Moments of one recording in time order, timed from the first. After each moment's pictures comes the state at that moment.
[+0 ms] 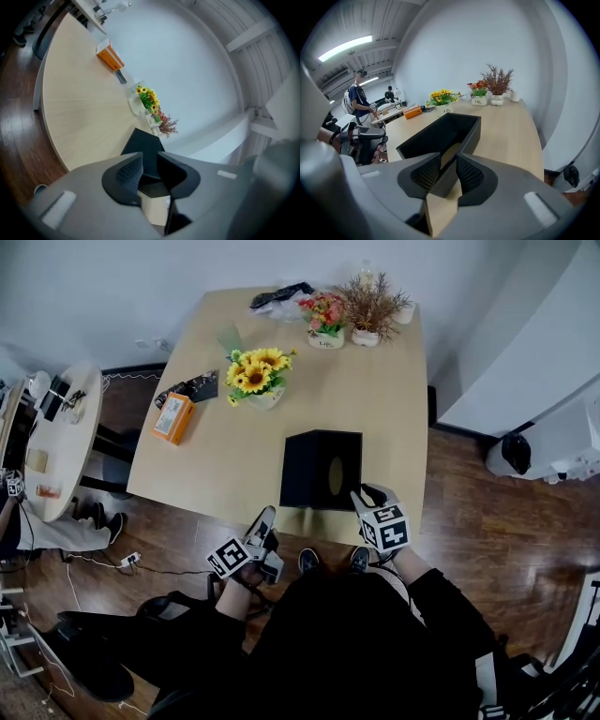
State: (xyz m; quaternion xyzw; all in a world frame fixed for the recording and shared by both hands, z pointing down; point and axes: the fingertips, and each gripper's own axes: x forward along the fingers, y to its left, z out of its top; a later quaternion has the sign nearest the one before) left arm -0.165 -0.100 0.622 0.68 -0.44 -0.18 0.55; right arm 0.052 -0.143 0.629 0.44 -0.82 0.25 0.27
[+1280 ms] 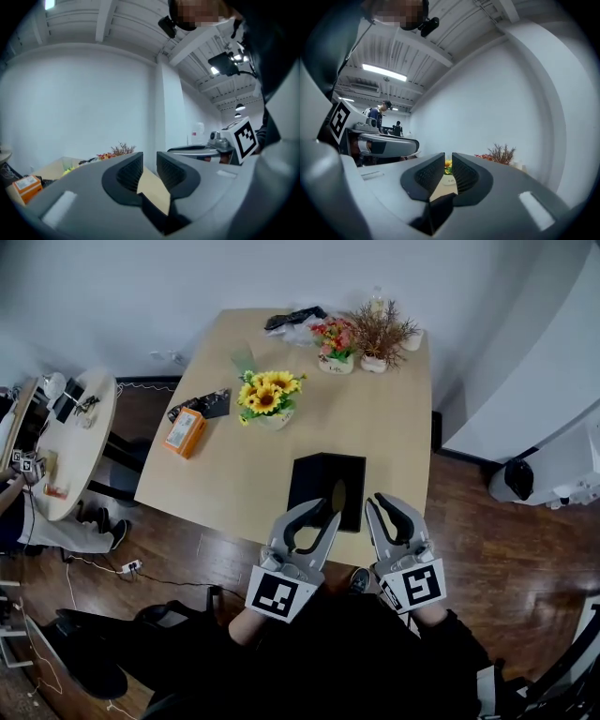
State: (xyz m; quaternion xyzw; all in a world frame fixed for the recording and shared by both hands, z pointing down) left arm -0.020 -0.114 0.363 0.90 -0.43 0.00 0.00; right arm 0.042 -0.129 0.375 0.46 -0.89 -0.01 0.02
